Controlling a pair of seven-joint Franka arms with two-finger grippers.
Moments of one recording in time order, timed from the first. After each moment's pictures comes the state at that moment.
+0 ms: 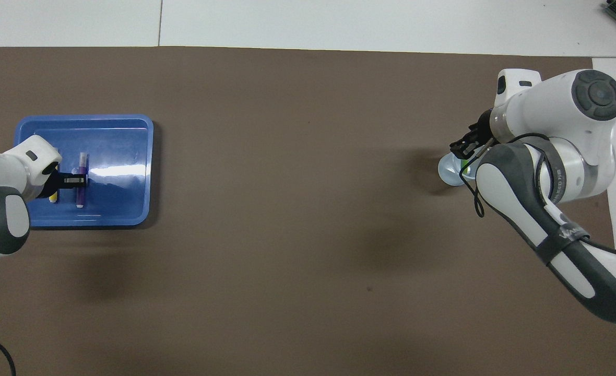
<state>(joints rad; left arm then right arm) 0.43 0.26 -0.28 -2.14 0.04 2.54 0.18 -0.37 0.38 0.48 -1.76 -0.18 2.23 -0.56</state>
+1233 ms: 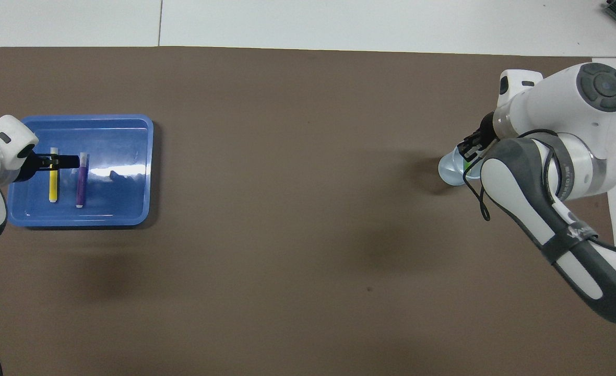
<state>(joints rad) 0.43 0.23 -0.28 -2.05 0.04 2.52 0.19 -0.37 0.37 0.49 -1.73 -0.16 2.12 -0.56</state>
